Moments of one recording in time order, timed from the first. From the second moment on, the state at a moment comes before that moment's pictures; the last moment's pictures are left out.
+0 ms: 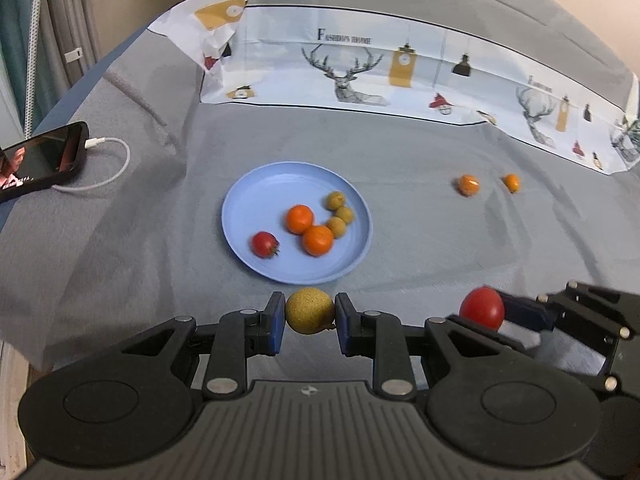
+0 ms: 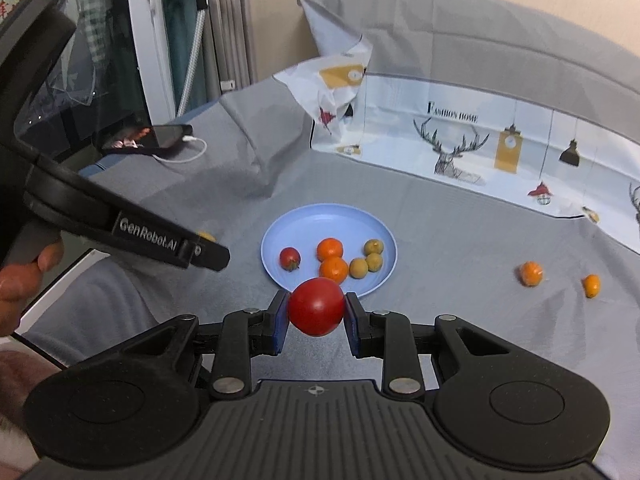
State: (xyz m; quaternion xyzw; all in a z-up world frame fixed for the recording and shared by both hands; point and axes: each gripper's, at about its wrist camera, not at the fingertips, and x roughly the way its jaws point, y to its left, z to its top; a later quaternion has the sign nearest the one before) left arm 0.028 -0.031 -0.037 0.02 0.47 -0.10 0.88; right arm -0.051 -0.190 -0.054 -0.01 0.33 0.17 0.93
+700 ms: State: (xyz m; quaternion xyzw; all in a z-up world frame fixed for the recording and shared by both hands) left arm 0.212 -0.034 -0.128 0.03 0.51 -0.05 0.86; right arm 0.124 -0.167 -0.134 -0.02 0.38 0.16 0.91
